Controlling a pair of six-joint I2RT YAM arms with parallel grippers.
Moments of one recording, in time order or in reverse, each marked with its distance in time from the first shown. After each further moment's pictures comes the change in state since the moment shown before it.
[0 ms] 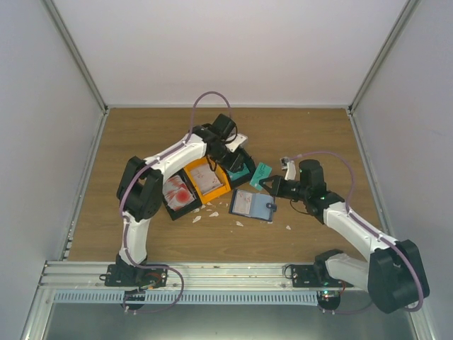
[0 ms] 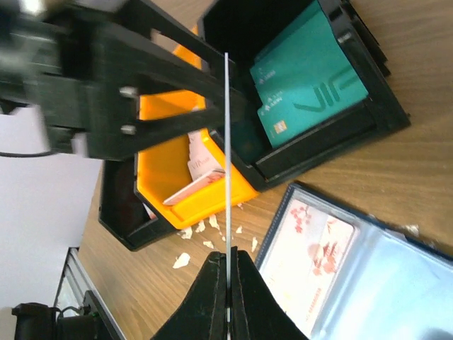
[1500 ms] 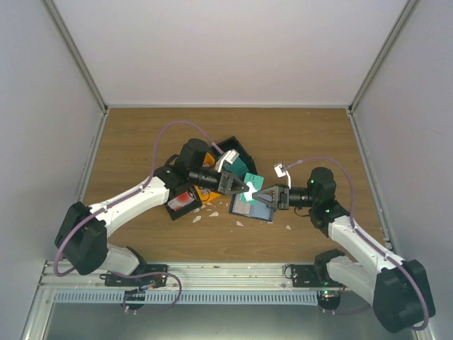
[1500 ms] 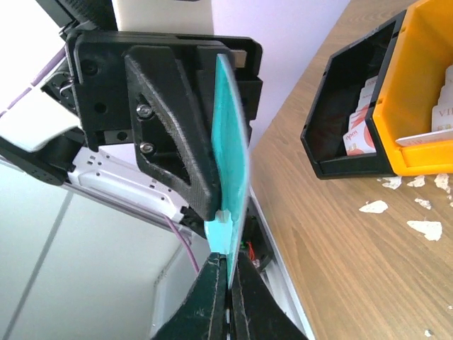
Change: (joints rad) left arm -0.077 -0.658 -0.727 0.673 0.573 -0.682; right arm -0.001 -0.159 -0.124 0.343 -0.575 0.177
